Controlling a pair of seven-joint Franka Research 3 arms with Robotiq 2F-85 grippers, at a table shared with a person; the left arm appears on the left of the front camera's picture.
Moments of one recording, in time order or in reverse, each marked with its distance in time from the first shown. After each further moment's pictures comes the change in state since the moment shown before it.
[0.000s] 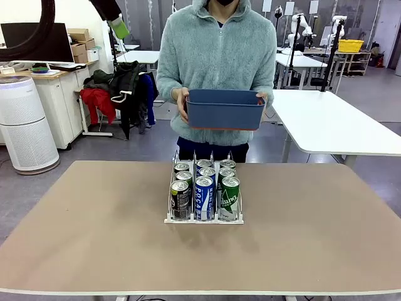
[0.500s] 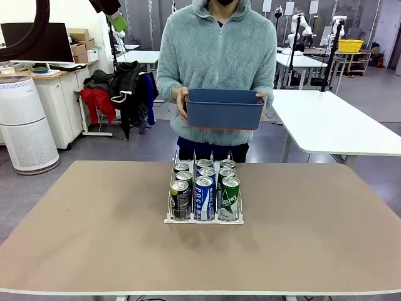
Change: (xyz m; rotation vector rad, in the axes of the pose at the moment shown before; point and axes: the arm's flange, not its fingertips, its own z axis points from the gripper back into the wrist) left arm -0.005 0.001 0.006 0.076 -0.035 0.064; right arm 0.000 0.000 0.000 0.000 0.000 0.000
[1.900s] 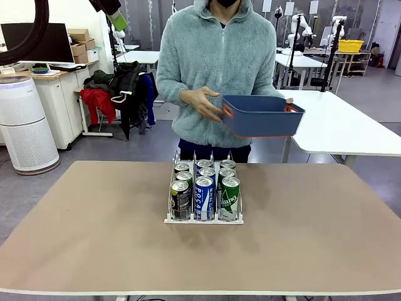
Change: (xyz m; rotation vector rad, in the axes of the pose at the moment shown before) left arm -0.002 0.000 0.001 0.014 -0.020 0.006; right arm 0.000 0.000 0.000 0.000 0.000 0.000
